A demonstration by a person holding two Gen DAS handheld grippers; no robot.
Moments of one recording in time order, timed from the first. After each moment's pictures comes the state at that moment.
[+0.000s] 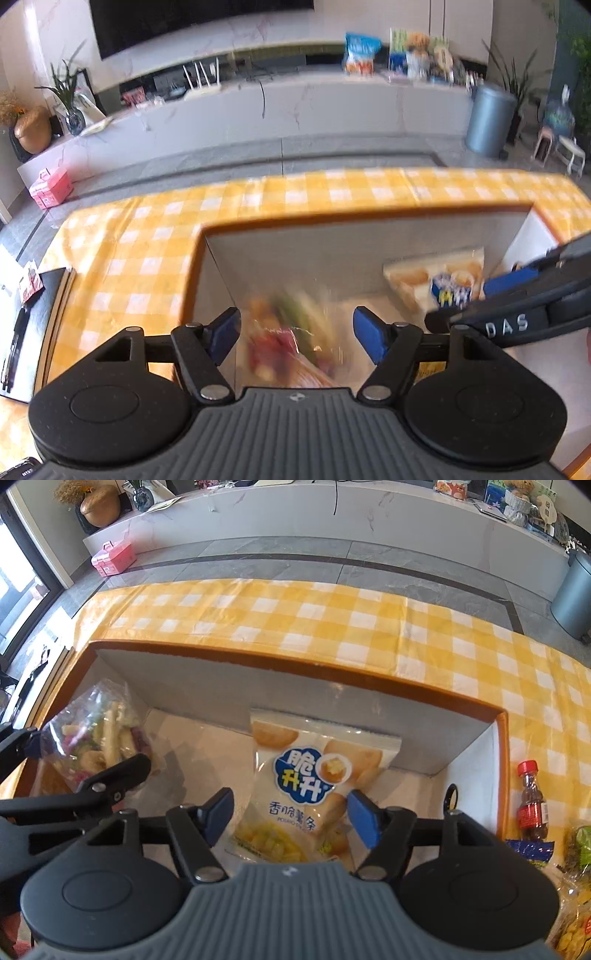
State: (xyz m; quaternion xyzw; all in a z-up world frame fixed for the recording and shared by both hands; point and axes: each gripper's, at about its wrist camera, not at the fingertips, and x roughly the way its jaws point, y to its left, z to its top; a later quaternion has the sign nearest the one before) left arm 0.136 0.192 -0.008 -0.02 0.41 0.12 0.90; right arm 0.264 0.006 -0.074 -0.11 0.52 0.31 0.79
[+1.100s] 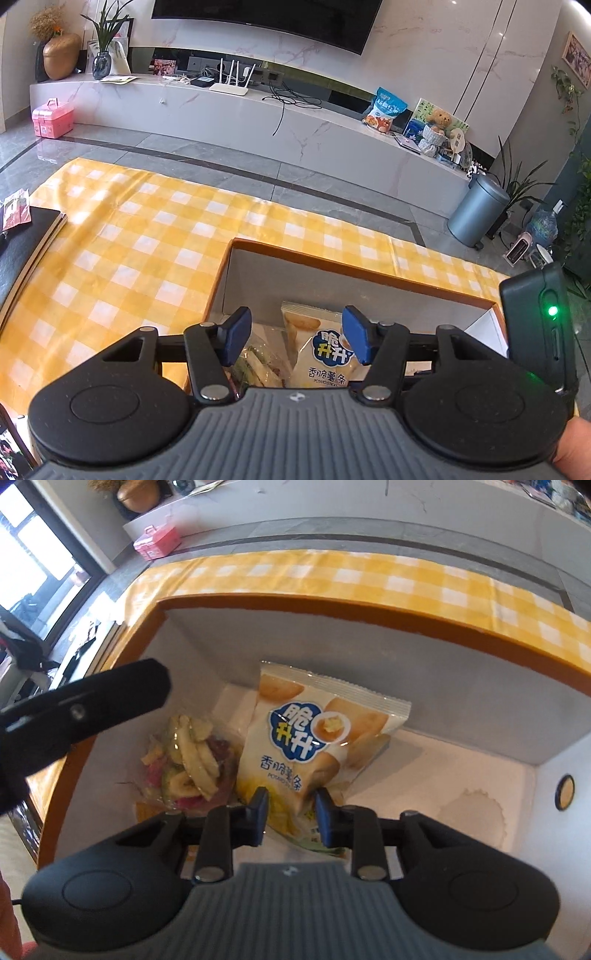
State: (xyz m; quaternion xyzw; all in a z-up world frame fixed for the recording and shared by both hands) left arm 0.113 0.233 0.007 -0.19 0.35 0.12 0.91; right arm 0.233 0.054 -0.098 -0.08 0.54 0.38 0.74
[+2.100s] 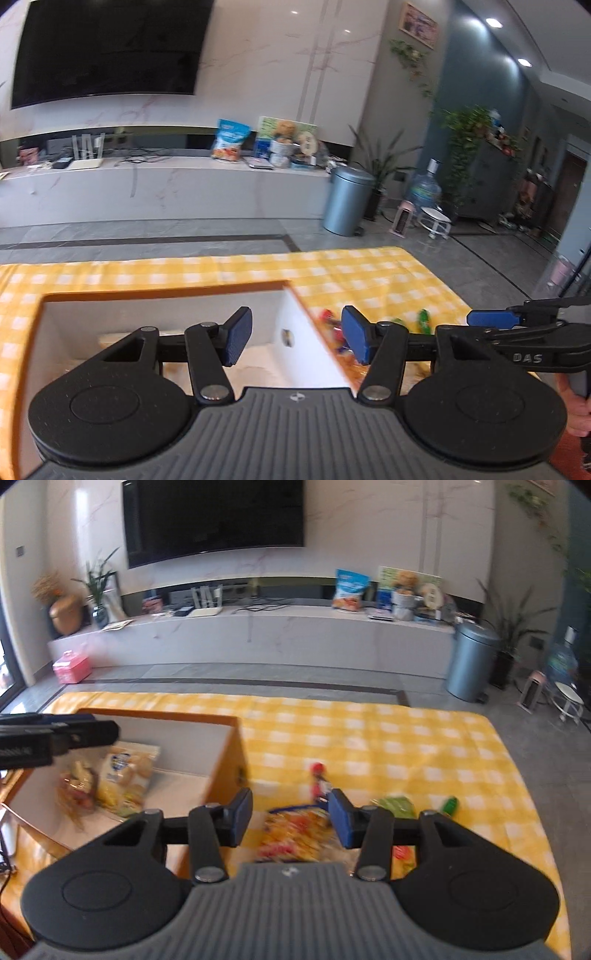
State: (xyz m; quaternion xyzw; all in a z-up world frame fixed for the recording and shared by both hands) left arm 0.091 0.067 0.045 -0.07 0.28 -0.09 0.95; right arm 0.162 -0.228 0.001 -0.06 0.32 0.22 0.92
